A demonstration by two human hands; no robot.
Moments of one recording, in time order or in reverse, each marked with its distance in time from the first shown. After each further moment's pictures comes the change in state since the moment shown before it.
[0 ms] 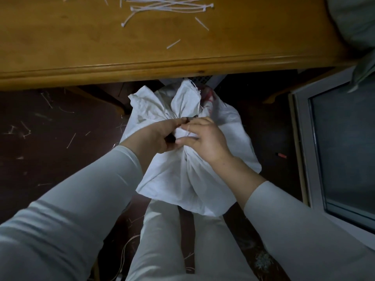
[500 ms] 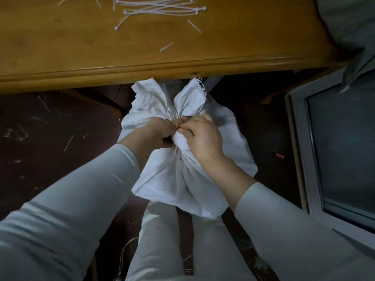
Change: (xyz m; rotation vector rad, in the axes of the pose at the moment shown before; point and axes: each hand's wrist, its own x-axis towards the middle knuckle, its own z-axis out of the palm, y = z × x) left_hand -0.003 0.006 0.013 0.148 0.182 0.142; right_hand 0.005 -0.008 -0.002 -0.219 0.099 0.021
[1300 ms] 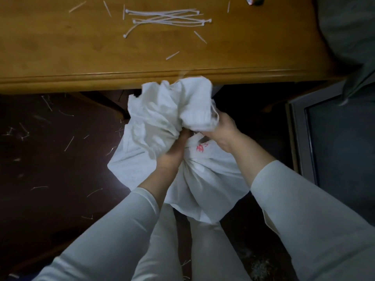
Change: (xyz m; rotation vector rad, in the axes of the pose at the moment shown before) left_hand -0.023 -0.038 0.037 -0.239 0.256 0.550; right_hand 0.034 0.020 -0.035 0.908 -0.184 0.564
